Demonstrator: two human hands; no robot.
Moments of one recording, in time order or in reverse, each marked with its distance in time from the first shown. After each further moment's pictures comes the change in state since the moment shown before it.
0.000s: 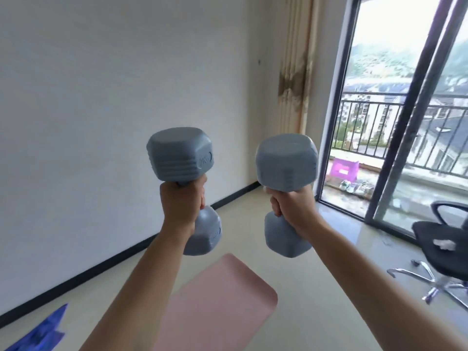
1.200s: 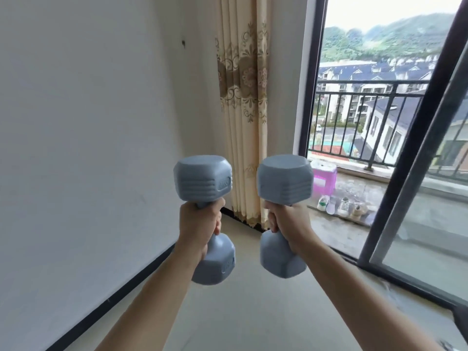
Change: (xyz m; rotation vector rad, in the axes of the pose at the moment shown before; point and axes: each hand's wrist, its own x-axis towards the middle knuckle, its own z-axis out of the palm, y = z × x) left_hand 0.533 -0.260 0.664 0.066 -0.335 -0.209; right_hand 0.752 0.355 -0.235 -0.010 0.211 0.197
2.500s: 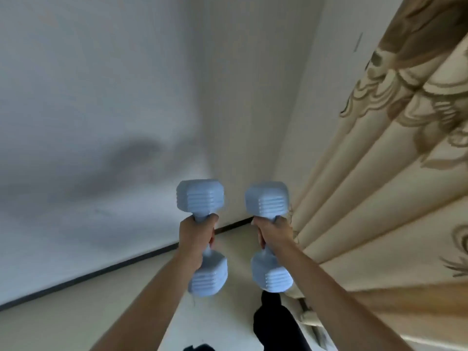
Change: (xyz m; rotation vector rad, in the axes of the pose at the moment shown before) left_hand 0.927 -0.283 0.132 0.076 0.581 -0.688; right_hand 0.933 0.387 0.327 -0.382 -0.607 0.642
